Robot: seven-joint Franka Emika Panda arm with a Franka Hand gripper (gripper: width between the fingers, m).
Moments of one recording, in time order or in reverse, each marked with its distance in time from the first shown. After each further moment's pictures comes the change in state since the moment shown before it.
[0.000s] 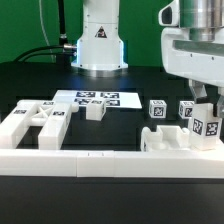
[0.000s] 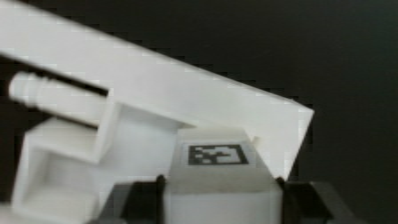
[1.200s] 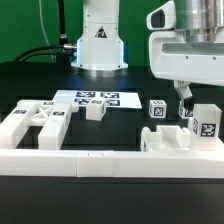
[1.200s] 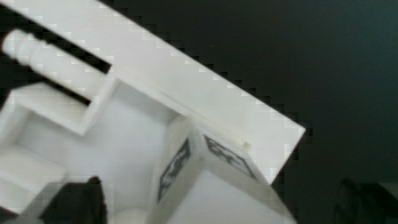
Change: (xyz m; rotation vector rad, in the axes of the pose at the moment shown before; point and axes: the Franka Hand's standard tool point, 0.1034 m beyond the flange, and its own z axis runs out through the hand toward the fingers) arm 0.006 0.002 -0.001 -0.020 -0.023 -0.556
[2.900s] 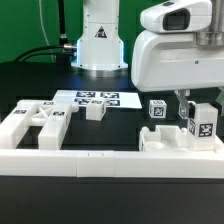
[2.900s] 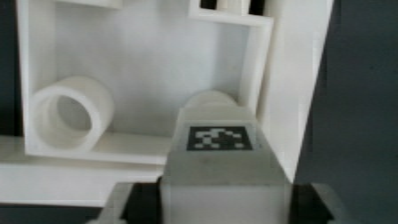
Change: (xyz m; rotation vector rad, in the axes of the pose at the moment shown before) arm 0.011 0.002 0.002 -0.119 -0.013 -0.866
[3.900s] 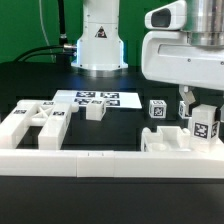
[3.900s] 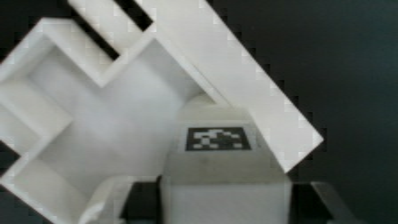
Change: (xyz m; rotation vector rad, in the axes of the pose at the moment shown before) arm 0.000 -0.006 0.002 0.032 0.036 0.820
